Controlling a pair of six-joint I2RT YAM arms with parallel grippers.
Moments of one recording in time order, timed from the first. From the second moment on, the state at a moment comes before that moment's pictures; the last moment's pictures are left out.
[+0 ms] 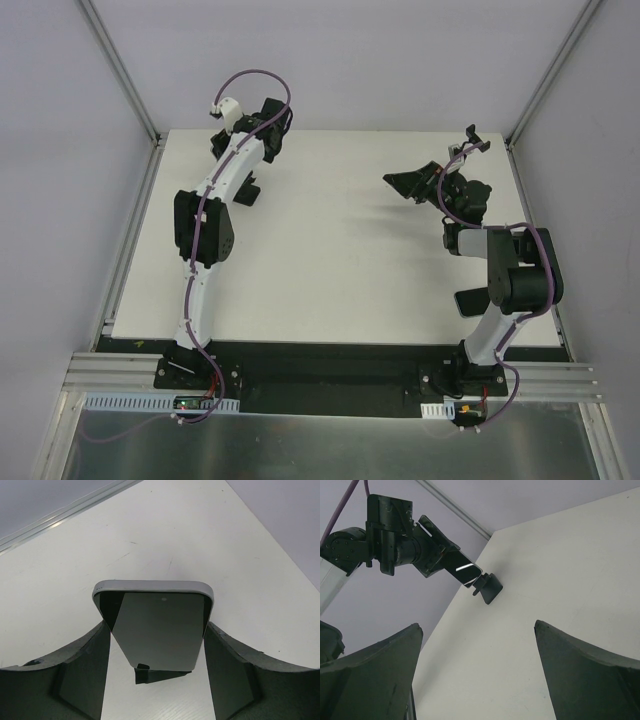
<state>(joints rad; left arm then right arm) -0.33 2.30 2.25 -1.04 -1.06 -1.03 0.06 1.78 0.80 1.16 -0.76 0.97</state>
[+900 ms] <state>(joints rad) -0.33 2.31 2.18 -1.03 -1.06 -1.12 0.06 1.80 0.80 1.16 -0.76 0.98</state>
